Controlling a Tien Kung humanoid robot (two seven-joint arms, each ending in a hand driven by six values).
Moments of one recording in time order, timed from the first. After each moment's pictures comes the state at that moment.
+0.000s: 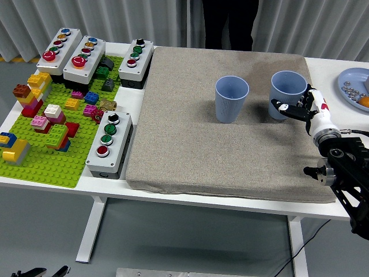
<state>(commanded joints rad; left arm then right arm) -0.19 0.09 -0.74 -0.18 0.67 -0.07 0.25 0.58 -0.20 0.87 1.06 -0.84 -0.46 0.00</state>
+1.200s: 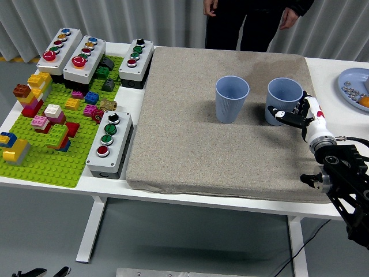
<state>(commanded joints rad) -0.19 0.09 -0.73 -0.18 0.67 -0.07 0.26 0.56 -0.19 0.86 1.03 -0.84 -0.44 0.04</state>
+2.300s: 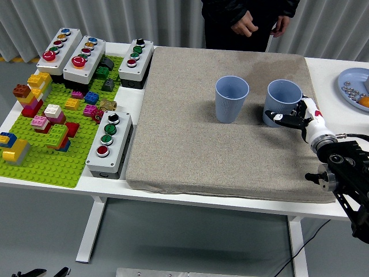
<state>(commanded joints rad) -0.19 0.09 -0.73 -0.18 0.67 -0.07 0.26 0.55 -0.20 0.91 1.05 -0.93 -0.35 -0.06</state>
